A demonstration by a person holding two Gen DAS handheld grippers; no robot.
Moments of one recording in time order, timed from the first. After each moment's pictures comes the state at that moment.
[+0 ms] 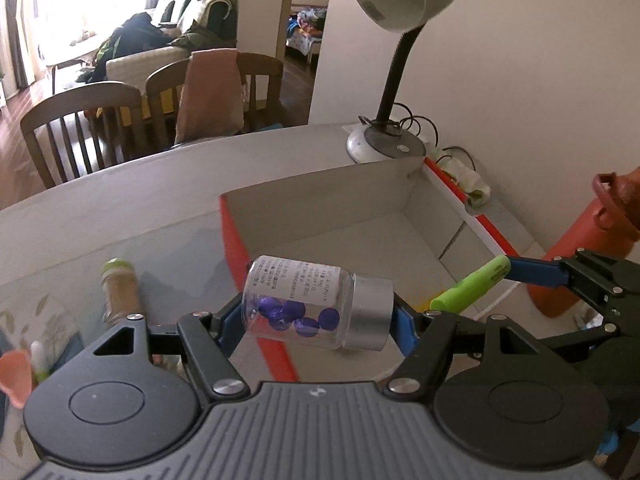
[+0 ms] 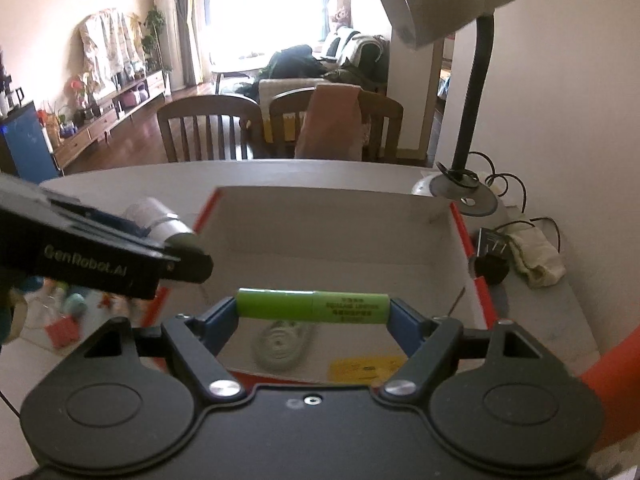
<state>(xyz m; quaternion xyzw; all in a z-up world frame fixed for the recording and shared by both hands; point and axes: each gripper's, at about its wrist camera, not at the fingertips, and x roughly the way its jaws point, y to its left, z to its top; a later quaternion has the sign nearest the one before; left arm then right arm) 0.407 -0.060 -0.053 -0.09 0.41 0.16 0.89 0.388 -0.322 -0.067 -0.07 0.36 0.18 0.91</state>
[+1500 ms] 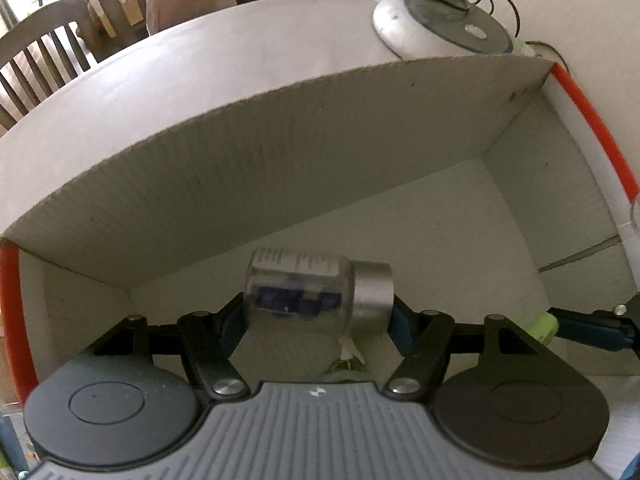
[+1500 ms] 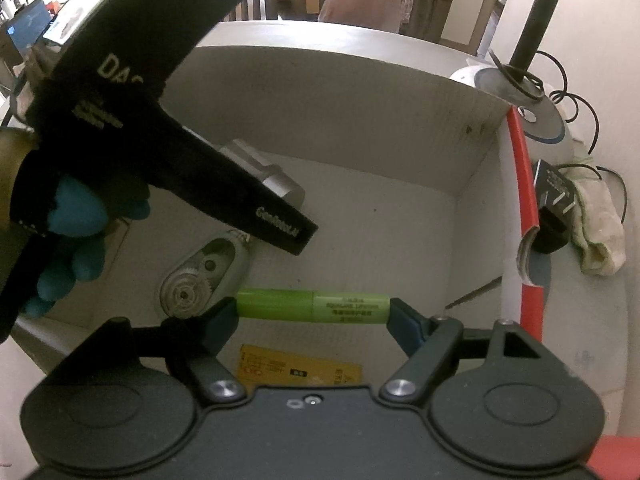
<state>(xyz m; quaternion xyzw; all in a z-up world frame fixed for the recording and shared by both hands) 0.592 -0.021 -0.184 -0.10 0.57 0.20 0.79 0.481 -0.329 -0.140 -0.14 0.53 0.23 0.80</state>
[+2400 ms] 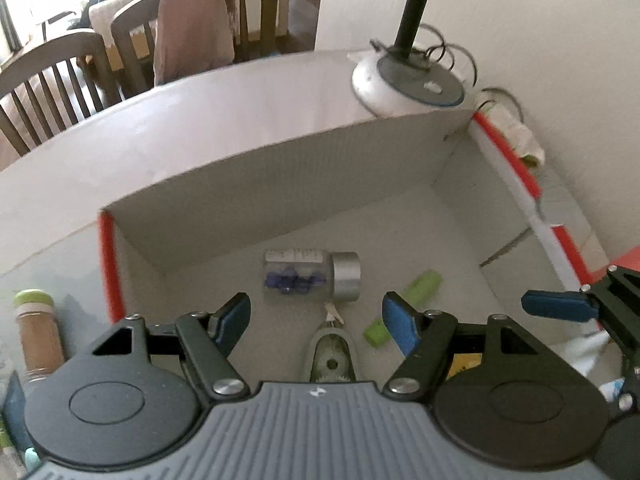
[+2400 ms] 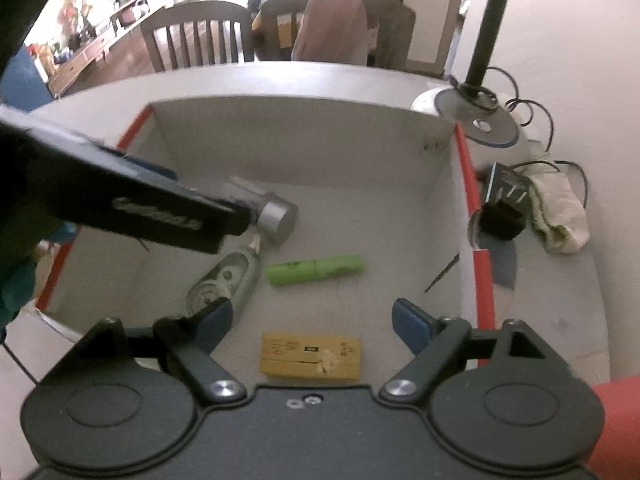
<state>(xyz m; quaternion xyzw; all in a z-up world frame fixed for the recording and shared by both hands) 0.535 -0.043 -0.118 -0.11 0.50 0.19 0.84 0.462 -0.341 -0.103 -0.10 0.49 0.19 0.84</state>
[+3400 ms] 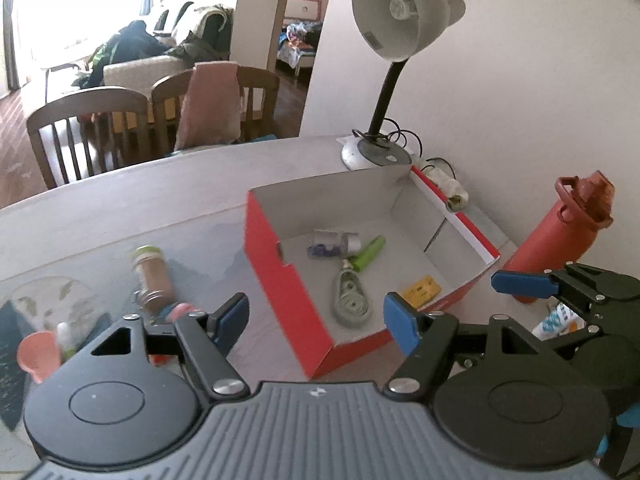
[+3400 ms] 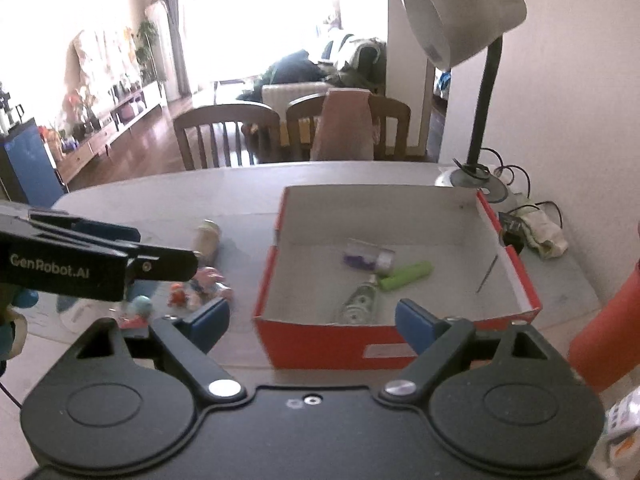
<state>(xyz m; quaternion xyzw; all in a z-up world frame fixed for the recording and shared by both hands) 0.319 -0.050 -0.016 -0.10 0.38 0.14 0.91 0.297 -0.265 -0.028 -0.04 0.36 0.17 0.92</state>
